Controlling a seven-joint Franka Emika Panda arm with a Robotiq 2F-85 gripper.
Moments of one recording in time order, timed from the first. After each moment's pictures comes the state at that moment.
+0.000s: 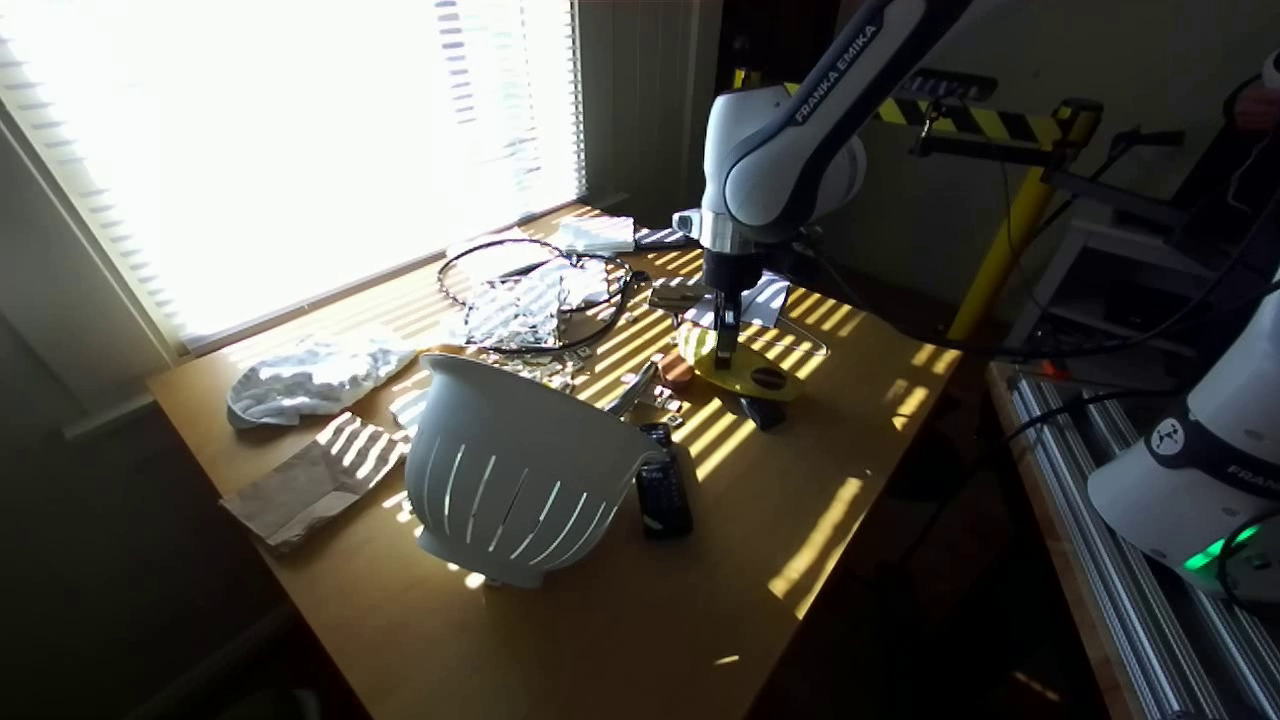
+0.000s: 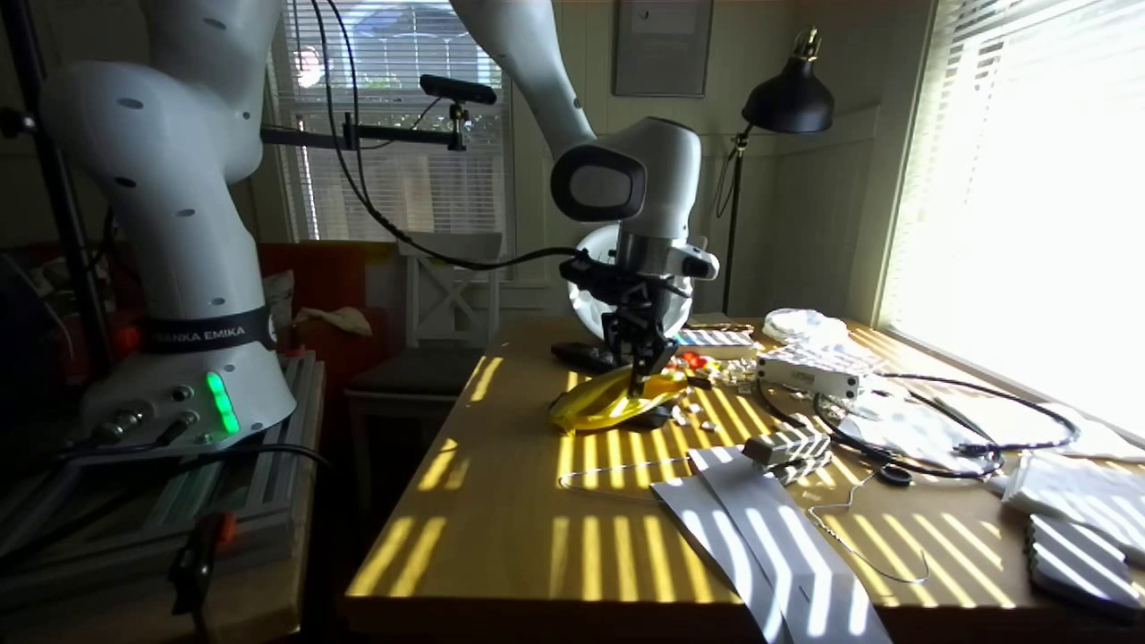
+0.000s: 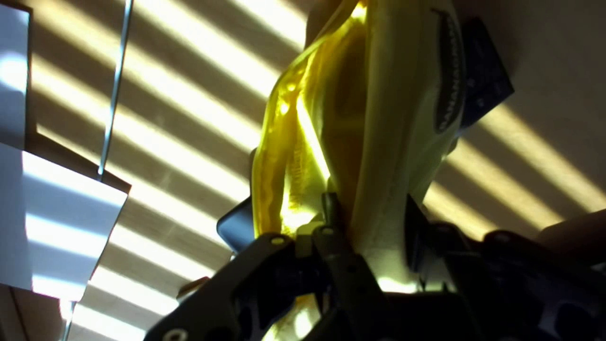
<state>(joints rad) -0.21 0.40 -0.08 -2.24 0.20 2.57 -0.59</state>
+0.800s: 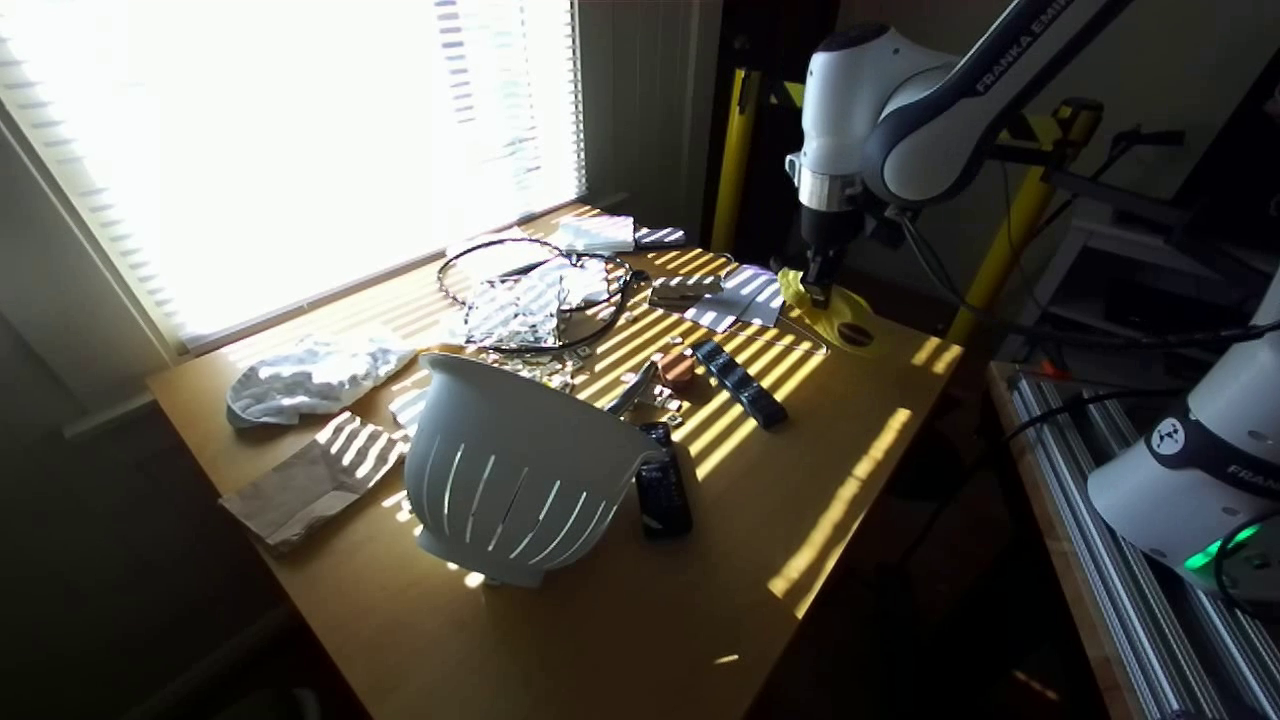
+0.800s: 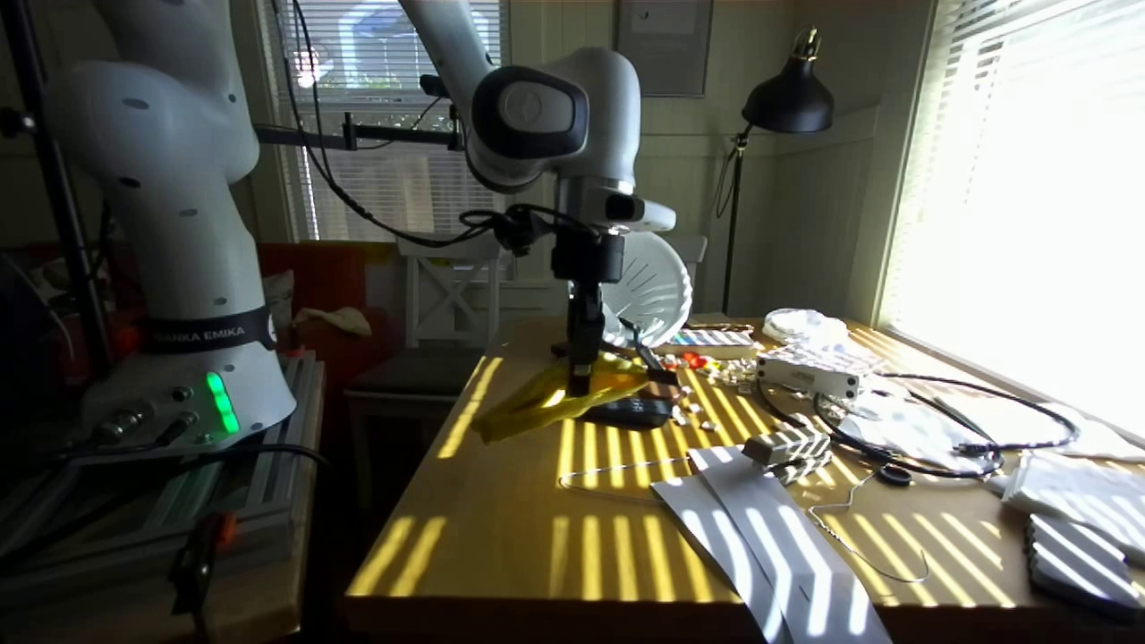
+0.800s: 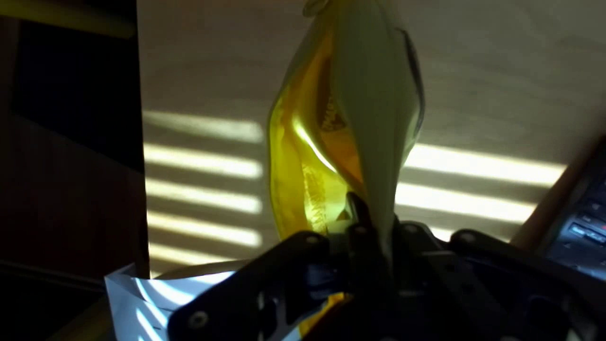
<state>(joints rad) -0.17 0.09 -0.32 -2.54 -0.36 2.57 0.18</state>
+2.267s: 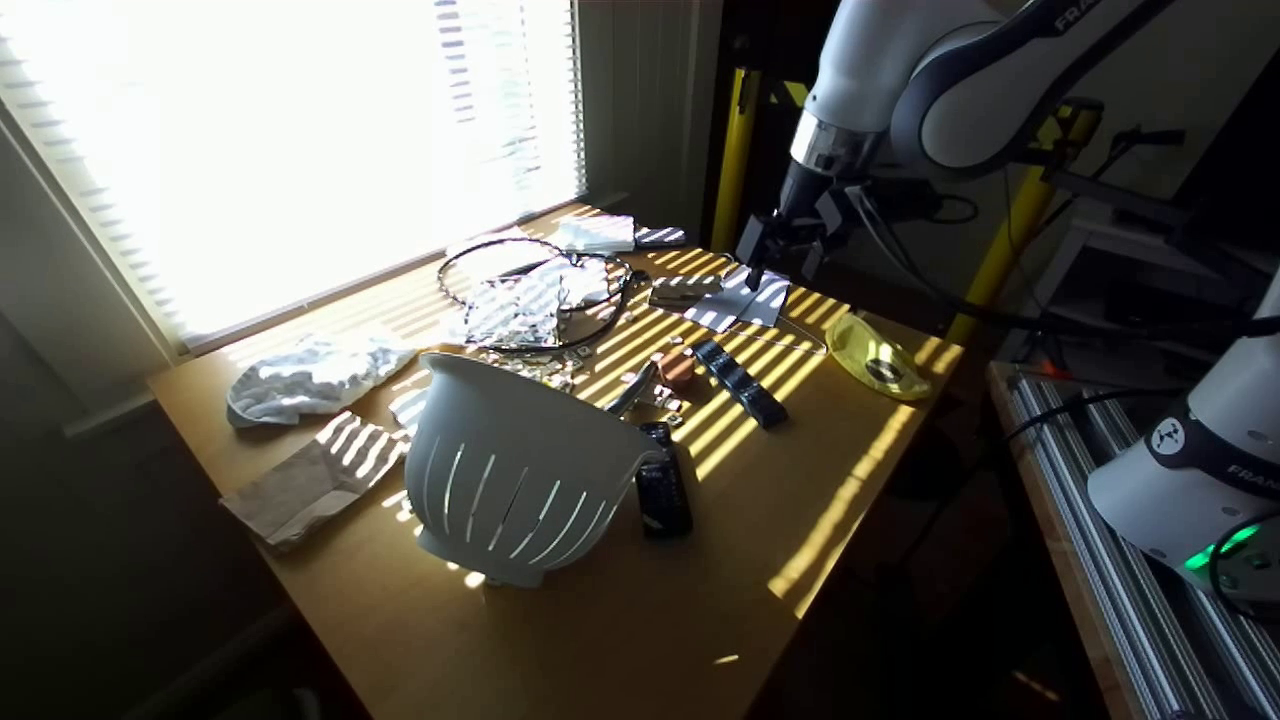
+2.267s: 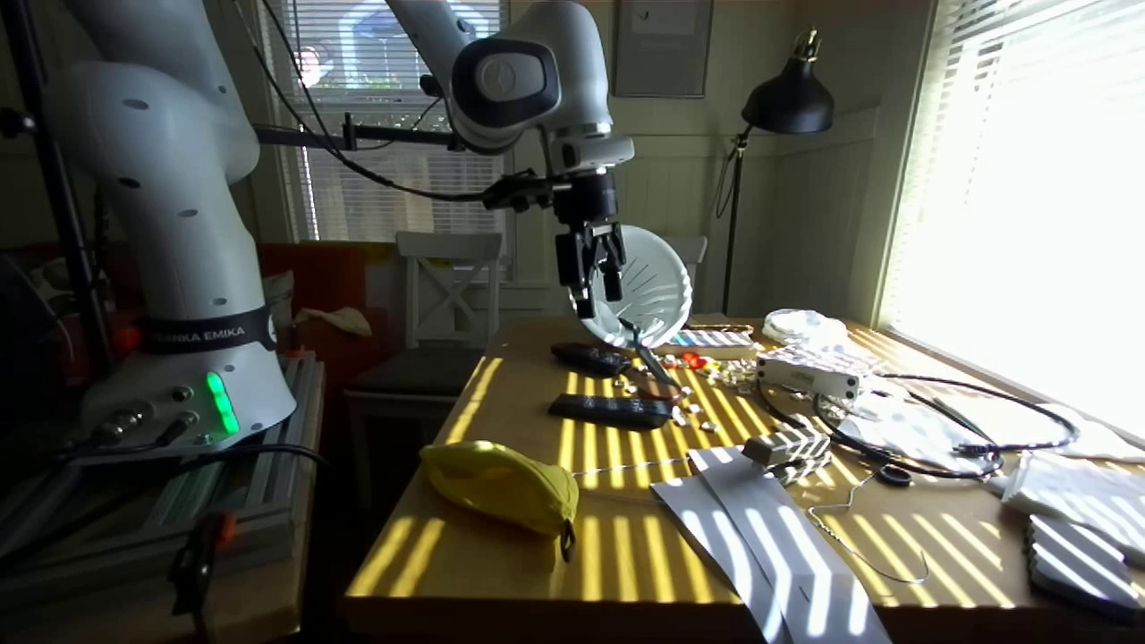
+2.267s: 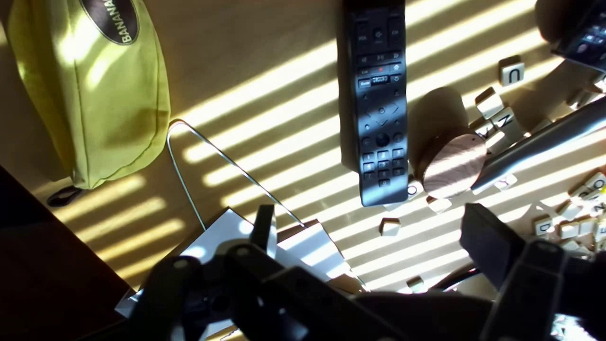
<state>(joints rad) -0.17 -0.09 -0.16 -2.62 -0.19 2.71 0.74</state>
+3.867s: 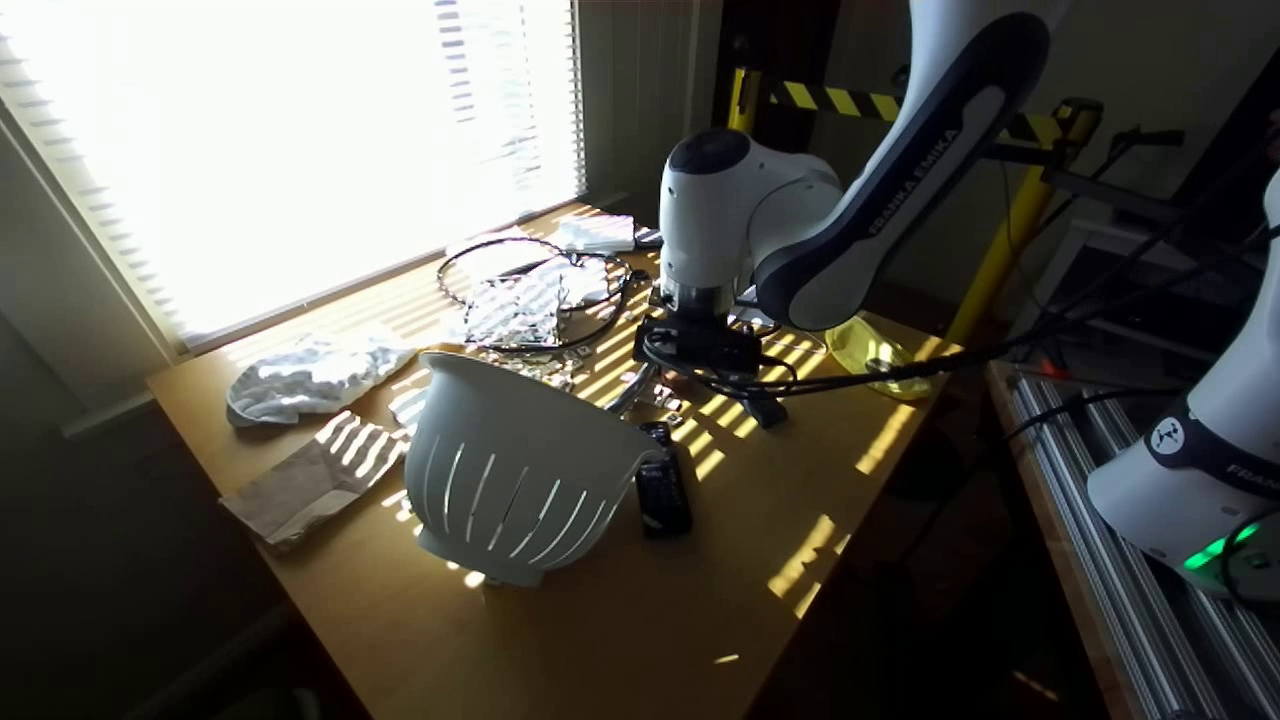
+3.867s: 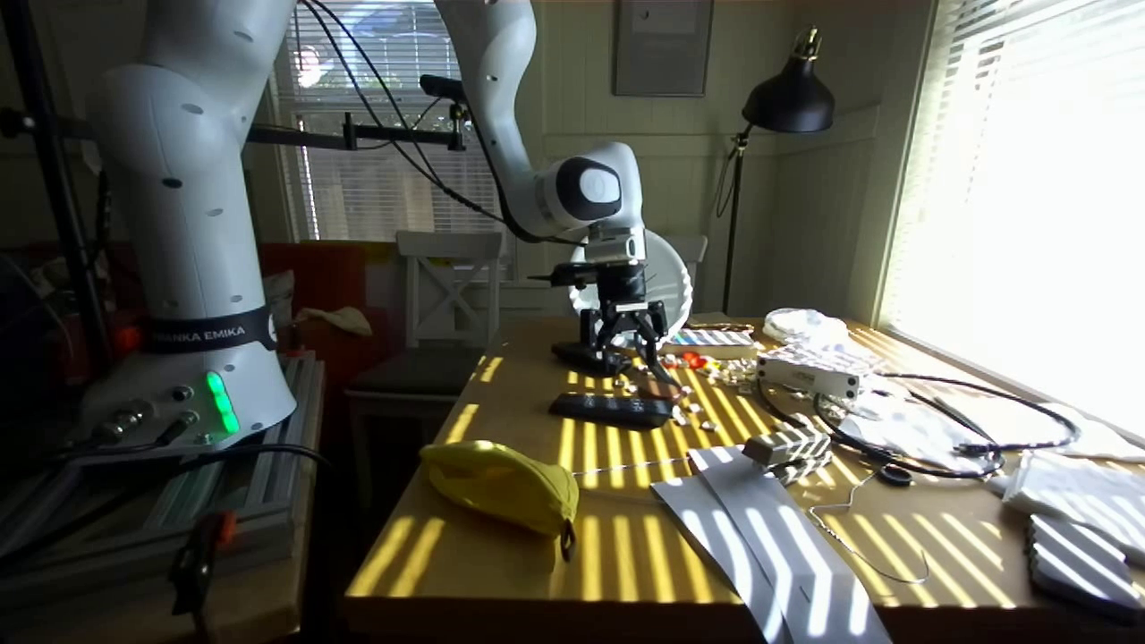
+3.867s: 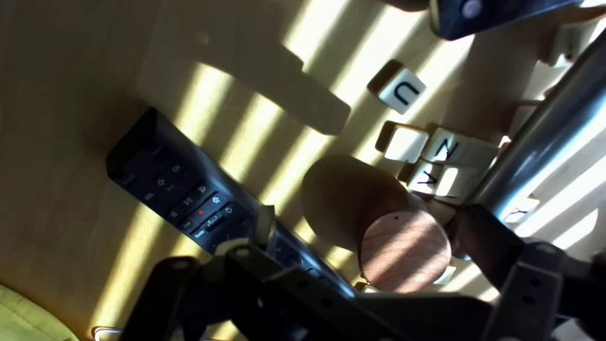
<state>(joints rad) 0.13 0.45 -0.23 -2.24 -0.39 2.69 1.79</state>
